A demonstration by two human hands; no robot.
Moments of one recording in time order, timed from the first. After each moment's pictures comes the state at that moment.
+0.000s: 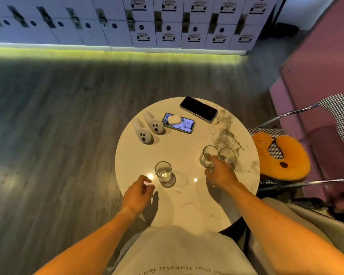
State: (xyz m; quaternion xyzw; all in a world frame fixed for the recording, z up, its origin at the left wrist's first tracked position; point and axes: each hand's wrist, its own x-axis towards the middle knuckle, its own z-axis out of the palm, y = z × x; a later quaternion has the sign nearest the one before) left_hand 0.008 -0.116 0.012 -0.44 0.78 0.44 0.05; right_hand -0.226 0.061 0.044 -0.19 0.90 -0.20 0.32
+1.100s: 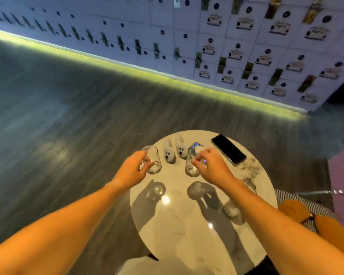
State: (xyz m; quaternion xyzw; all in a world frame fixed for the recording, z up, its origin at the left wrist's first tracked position) left_hand -0.014 -0.159 0.121 -0.45 0.83 0.31 -0.13; right_hand -0.273 -0.039 0.125 -0.54 0.78 -0.25 0.22
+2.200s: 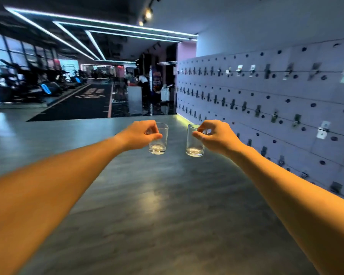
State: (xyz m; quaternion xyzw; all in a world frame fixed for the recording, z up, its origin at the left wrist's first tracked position) left_hand 0.496 -0.222 0.484 -0.64 0.70 0.08 -0.30; right_hand 0.237 -0.280 0.492 -0.83 0.41 -0.35 0.13
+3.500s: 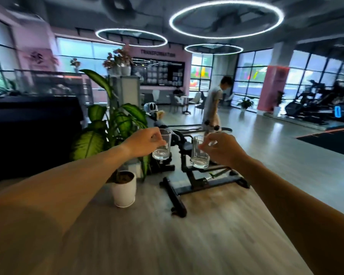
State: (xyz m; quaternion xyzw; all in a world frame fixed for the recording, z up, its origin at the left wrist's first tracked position) left_hand 0.992 0.151 0.468 -0.95 0.06 -0.15 -0.28; right_hand 1.021 -0.114 0.474 -0.91 -0.23 -0.15 0.32
